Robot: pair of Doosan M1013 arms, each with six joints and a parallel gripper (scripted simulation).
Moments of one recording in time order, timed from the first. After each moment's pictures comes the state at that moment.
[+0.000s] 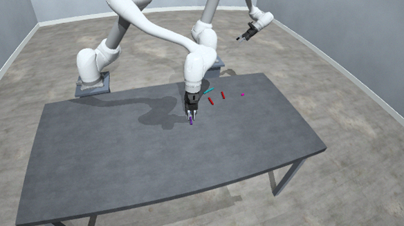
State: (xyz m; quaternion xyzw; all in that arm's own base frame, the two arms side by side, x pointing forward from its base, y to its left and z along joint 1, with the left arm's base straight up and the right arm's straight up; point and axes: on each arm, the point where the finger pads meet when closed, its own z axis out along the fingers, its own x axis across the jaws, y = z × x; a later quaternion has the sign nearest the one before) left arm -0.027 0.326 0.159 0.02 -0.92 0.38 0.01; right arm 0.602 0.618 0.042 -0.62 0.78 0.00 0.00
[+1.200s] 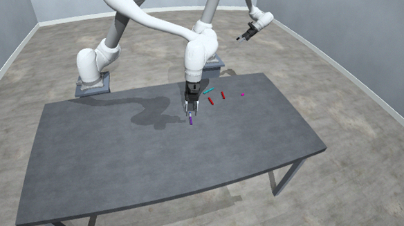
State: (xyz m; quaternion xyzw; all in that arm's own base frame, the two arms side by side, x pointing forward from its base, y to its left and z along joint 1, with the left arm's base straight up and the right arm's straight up) left arm -0.027 0.326 0.159 0.02 -0.92 0.38 0.01; right arm 0.601 0.617 0.112 -0.62 0.78 0.00 0.00
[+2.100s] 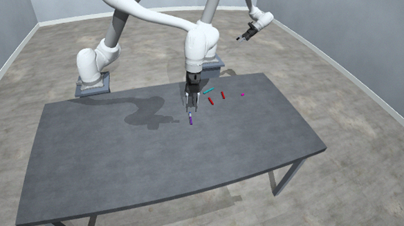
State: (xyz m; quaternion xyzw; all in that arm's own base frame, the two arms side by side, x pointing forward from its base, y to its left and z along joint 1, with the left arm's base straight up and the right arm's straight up) left arm -0.027 0.326 0.159 0.02 -0.92 0.38 0.01; right arm 0.602 0.618 0.171 -0.62 0.78 0.00 0.00
